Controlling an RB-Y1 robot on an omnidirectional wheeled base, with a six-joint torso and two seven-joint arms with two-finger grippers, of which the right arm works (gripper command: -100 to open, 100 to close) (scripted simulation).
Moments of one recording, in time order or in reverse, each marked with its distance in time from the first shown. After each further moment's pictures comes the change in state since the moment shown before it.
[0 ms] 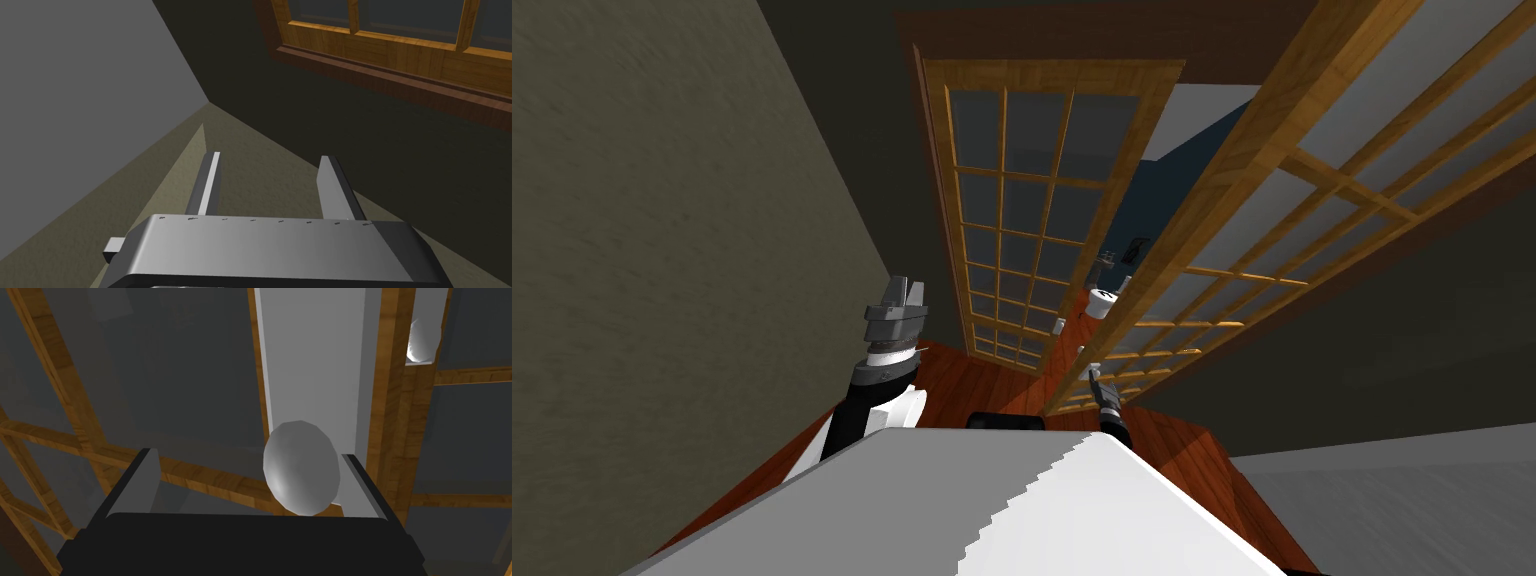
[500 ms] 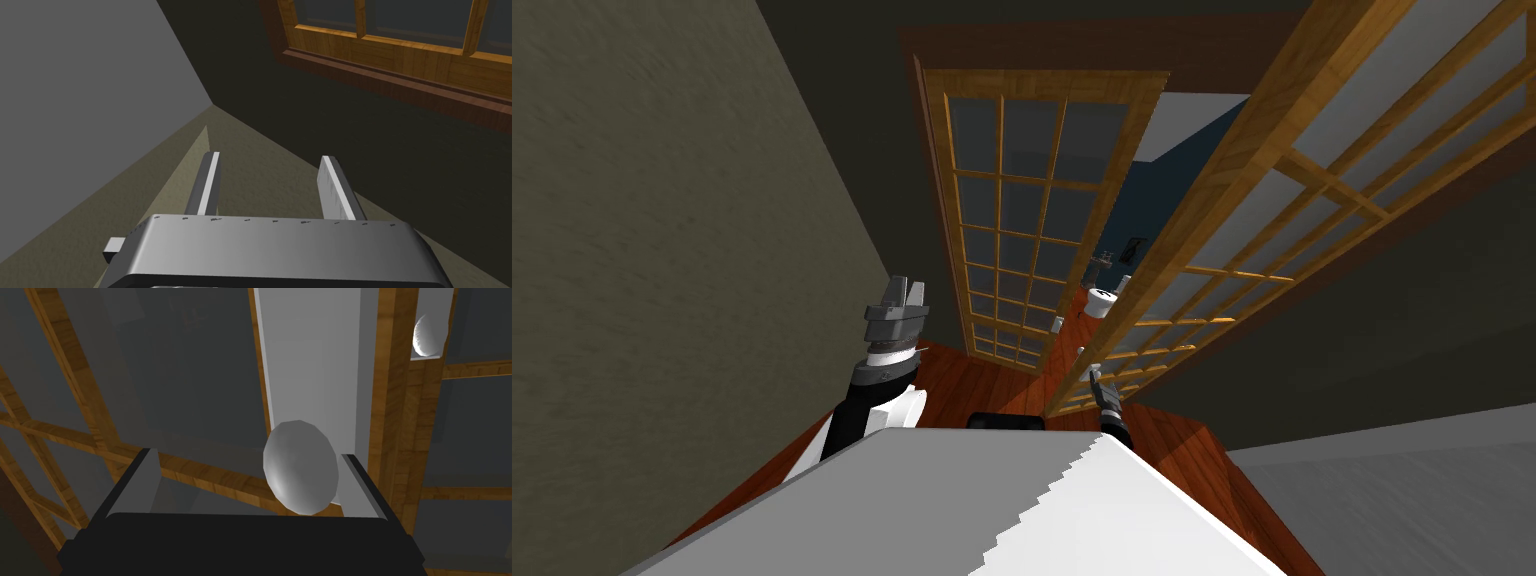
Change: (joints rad) arm 0.047 0.024 0.012 -0.092 0.003 0.054 -0.028
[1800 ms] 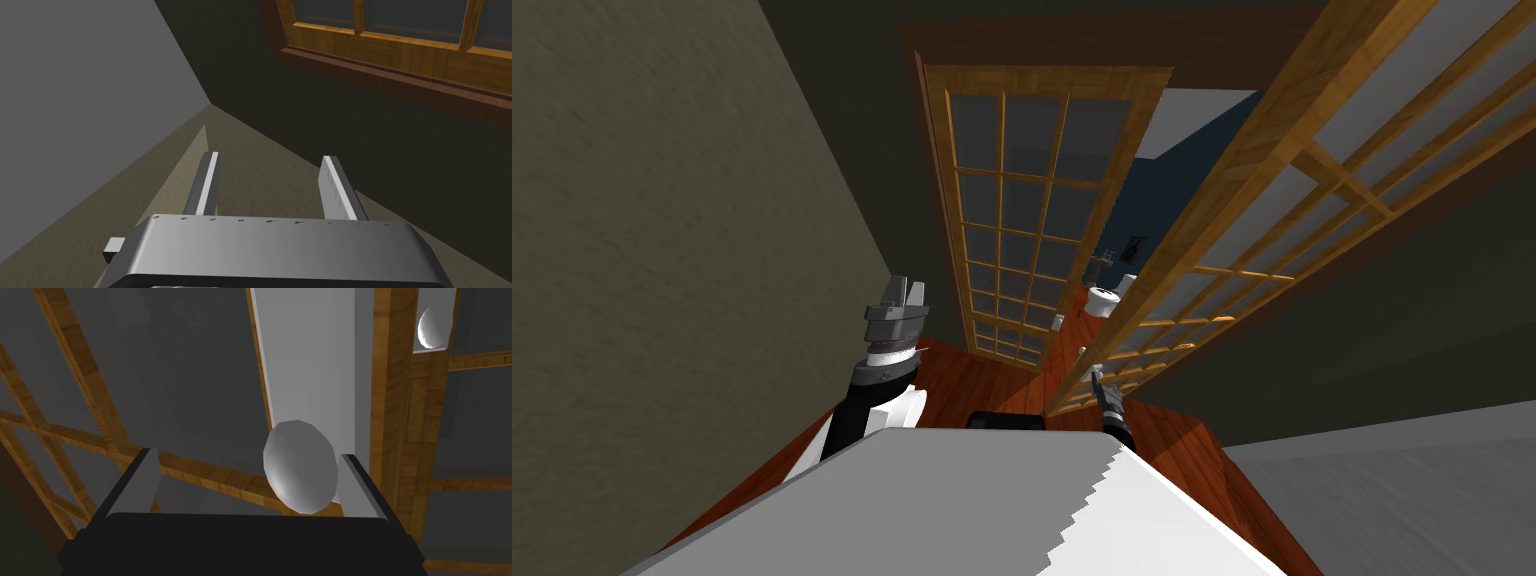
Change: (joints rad) arm 0.005 -0.010 0.002 0.007 -0.018 -0.013 -0.036
